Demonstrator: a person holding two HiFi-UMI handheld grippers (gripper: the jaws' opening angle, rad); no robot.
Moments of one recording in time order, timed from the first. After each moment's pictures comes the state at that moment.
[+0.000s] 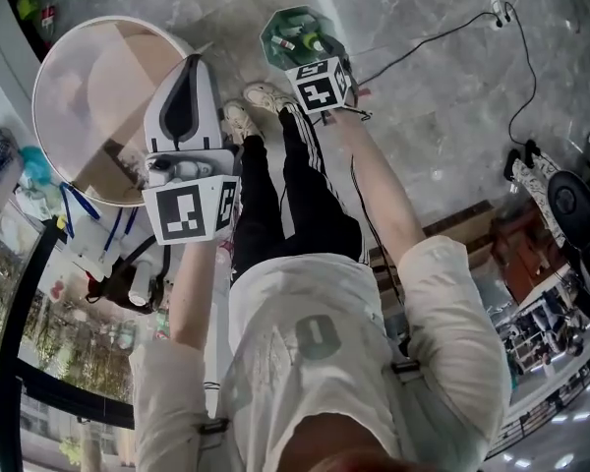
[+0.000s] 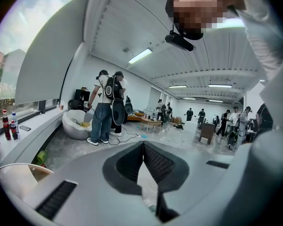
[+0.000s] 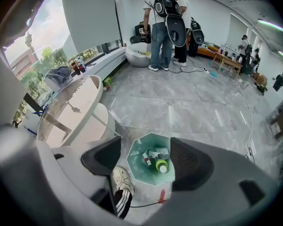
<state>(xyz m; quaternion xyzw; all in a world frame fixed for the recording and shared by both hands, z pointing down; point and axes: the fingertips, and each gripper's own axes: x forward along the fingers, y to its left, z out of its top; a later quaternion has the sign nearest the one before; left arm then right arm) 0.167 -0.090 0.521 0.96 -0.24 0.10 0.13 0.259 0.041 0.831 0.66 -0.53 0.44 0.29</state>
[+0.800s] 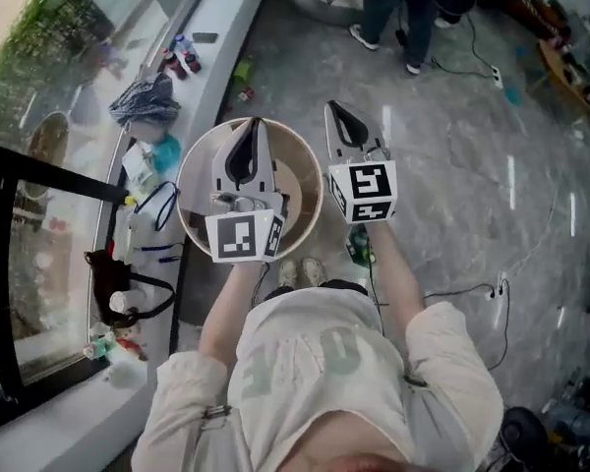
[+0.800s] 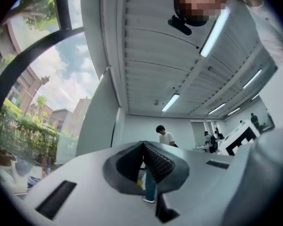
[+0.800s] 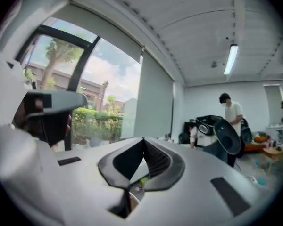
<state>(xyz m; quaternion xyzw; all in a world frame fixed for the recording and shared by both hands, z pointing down) -0.085 -0.175 0.208 0.85 -0.52 -0.13 -0.04 0.043 -0.217 0.269 0.59 -0.81 -0.03 0.05</state>
